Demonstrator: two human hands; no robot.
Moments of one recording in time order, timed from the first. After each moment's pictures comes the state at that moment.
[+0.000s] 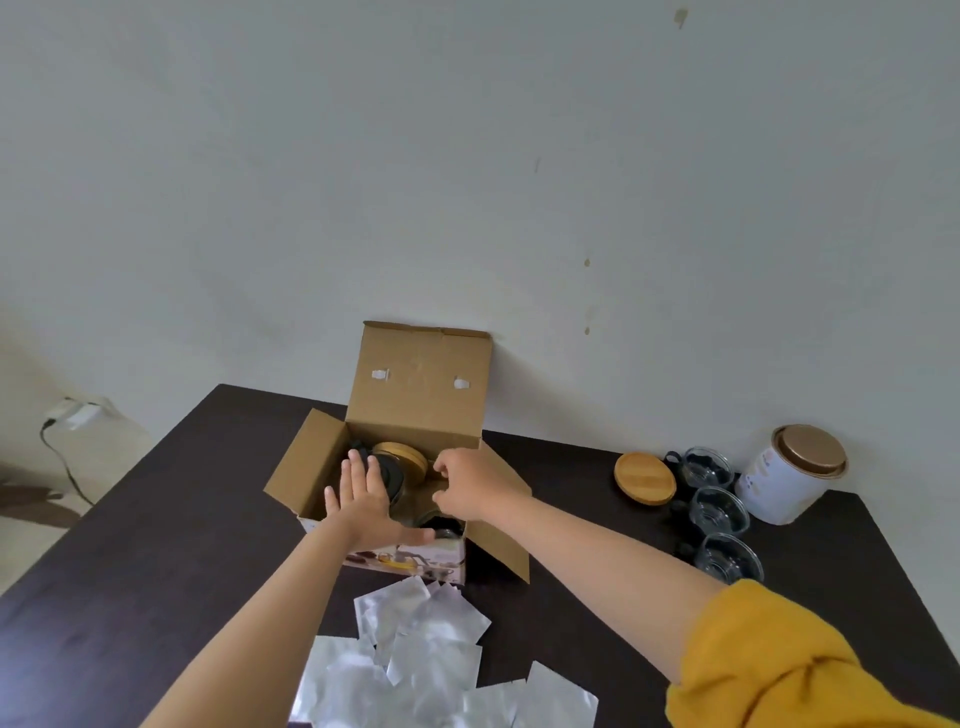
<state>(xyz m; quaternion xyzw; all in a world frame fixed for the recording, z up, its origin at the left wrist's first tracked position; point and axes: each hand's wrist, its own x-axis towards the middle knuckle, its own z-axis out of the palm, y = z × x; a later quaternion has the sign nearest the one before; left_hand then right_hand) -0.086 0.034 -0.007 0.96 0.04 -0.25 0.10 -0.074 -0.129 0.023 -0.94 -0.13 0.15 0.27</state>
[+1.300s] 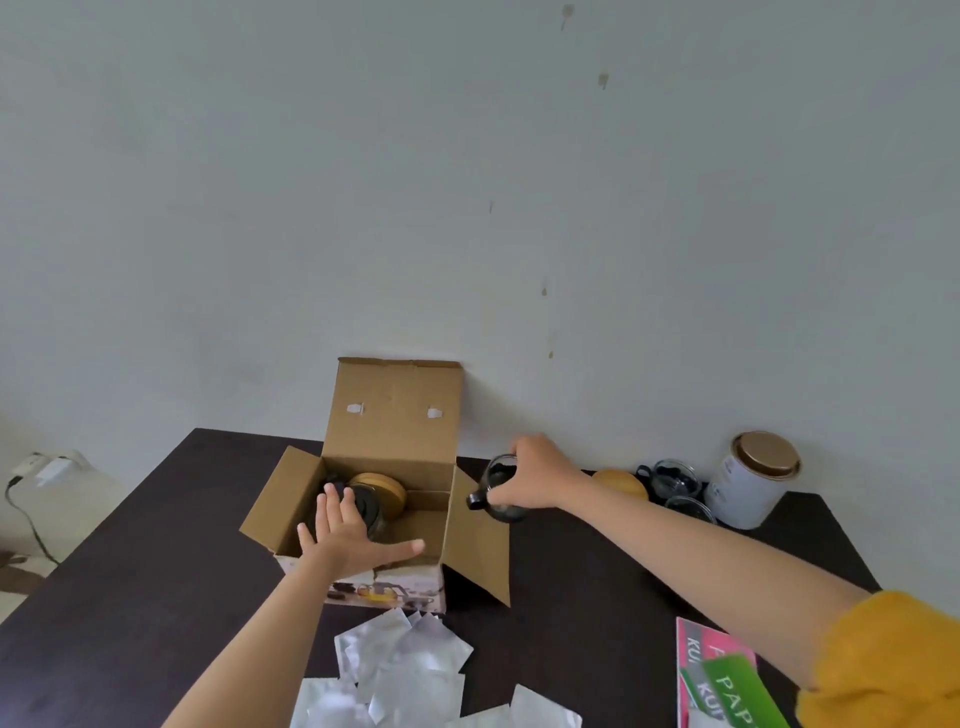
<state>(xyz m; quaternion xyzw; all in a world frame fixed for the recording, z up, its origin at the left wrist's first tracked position) -0.085 0.032 -0.002 0.96 0.09 -0.23 0.15 -0.068 -0.224 0.059 -0.96 -0.03 0.10 0.27</state>
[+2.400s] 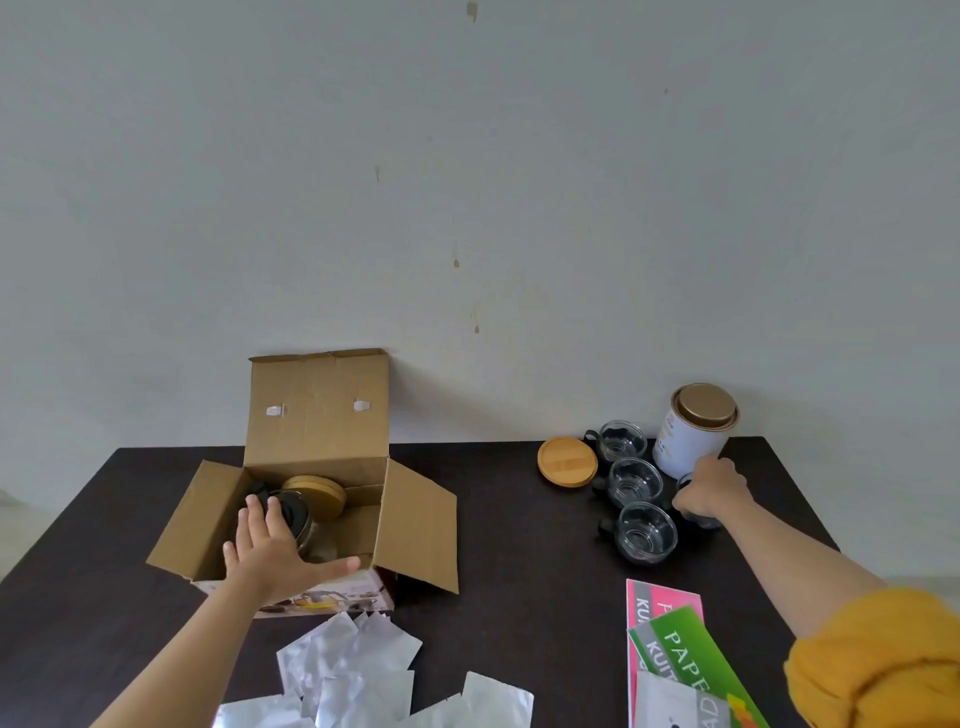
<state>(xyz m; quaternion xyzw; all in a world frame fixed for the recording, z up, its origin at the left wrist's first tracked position) -0.080 0.026 -0.026 0.98 0.08 -0.15 0.07 -0.123 -0.492 -0.025 -0.92 0.34 0.14 0.15</state>
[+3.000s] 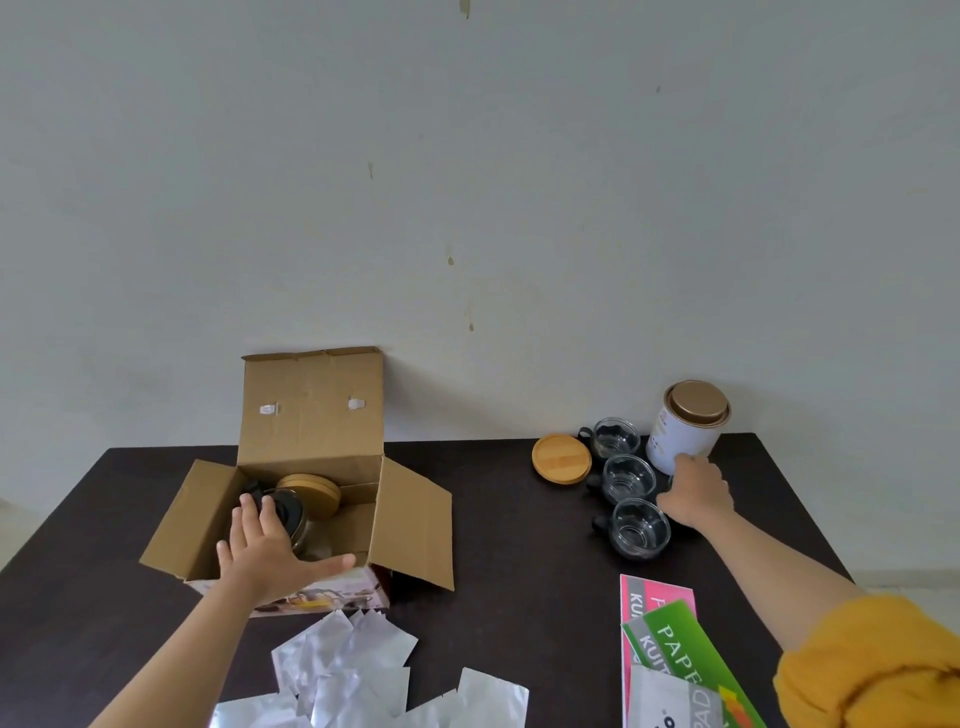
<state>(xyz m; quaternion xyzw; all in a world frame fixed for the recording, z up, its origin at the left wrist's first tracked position) -0.081 0.025 -0.026 0.99 0.08 -0.14 0.07 -0.125 -0.484 -0.045 -0.95 0.29 0.05 0.12</state>
